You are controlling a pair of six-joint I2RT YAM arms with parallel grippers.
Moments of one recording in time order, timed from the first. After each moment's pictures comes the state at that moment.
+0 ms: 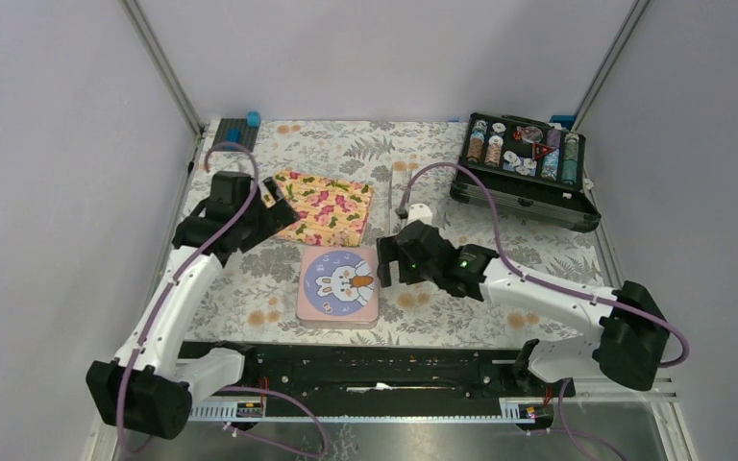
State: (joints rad) left arm -0.12 1.08 0.99 -0.77 0.00 -0.70; right arm 0.94 1.30 0.90 -0.41 0.25 0.61
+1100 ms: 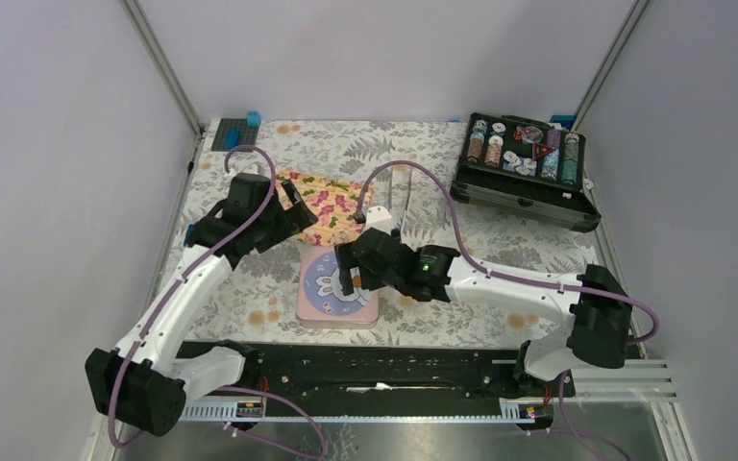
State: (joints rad) left arm -0.35 1.09 1.02 -0.69 -0.01 -0.75; right arm 1.15 1.51 1.15 -0.46 0.33 0.68
